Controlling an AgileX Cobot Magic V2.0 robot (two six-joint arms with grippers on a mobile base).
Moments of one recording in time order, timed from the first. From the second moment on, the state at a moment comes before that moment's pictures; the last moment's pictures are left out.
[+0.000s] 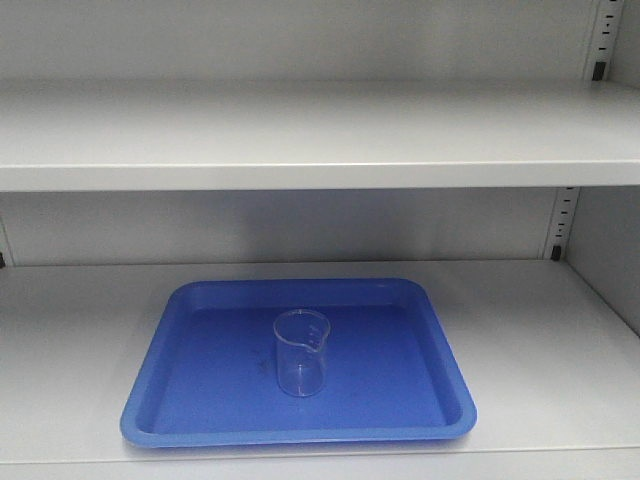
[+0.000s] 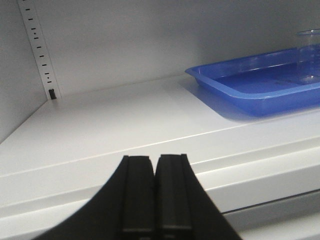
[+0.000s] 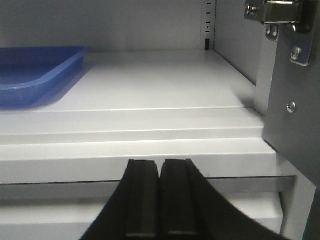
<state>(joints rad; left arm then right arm) -0.13 -0.01 0.03 0.05 0.00 0.09 0.04 -0.01 0.03 -0.04 0.14 0.01</state>
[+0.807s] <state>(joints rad) -0.13 -0.01 0.03 0.05 0.00 0.09 0.04 -0.01 0.03 -0.04 0.14 0.01</state>
